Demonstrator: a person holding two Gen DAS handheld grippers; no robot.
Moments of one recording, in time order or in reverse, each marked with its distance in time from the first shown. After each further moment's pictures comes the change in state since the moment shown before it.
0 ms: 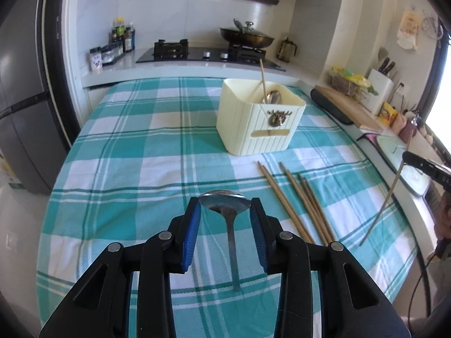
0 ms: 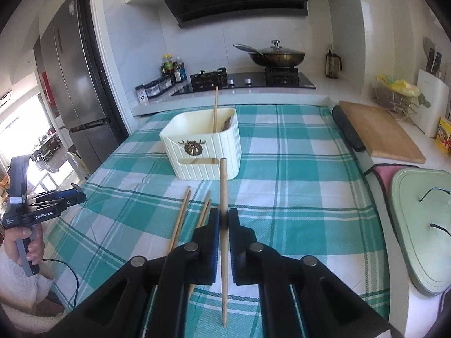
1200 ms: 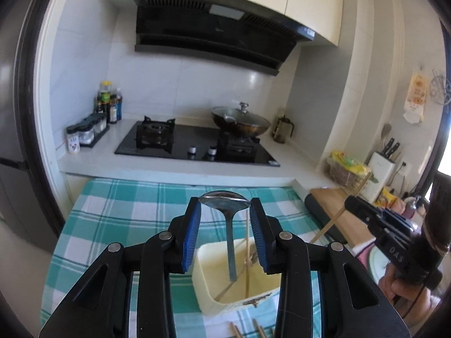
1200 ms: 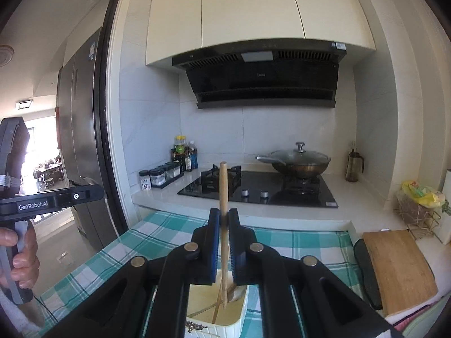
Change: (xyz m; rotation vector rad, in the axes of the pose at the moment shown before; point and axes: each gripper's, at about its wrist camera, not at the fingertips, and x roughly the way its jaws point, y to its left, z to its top) left arm 0.049 -0.025 0.240 -0.057 -0.272 -0.035; right arm 0.079 0.031 0.206 -0.120 -0.369 0.028
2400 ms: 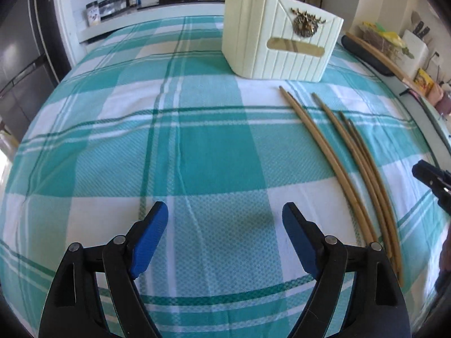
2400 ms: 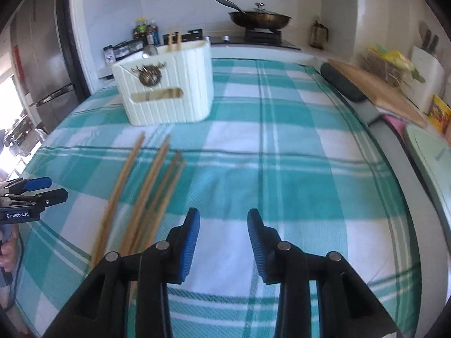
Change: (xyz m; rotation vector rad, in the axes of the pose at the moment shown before) left arm -0.008 0.014 -0.315 0.066 0.457 0.198; right arm -0.079 -0.009 -0.277 0.110 0.531 -0.194
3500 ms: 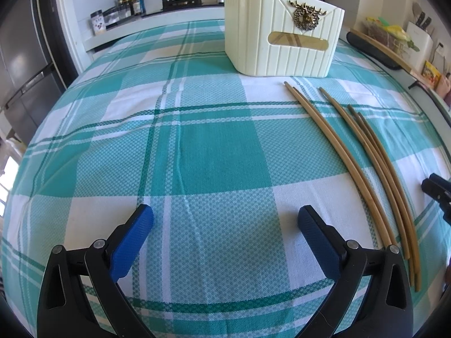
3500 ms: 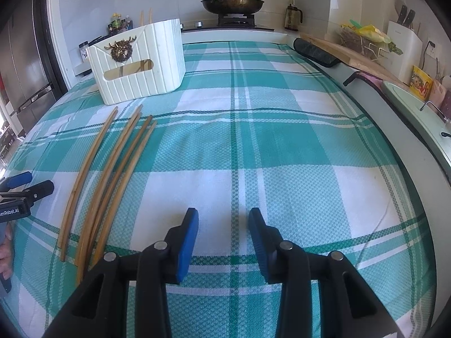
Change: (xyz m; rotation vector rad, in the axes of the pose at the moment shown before) left arm 0.008 -0.004 -0.004 0.014 -0.019 0.054; right arm 0.011 -0.011 -0.038 0.057 0.036 -0.083
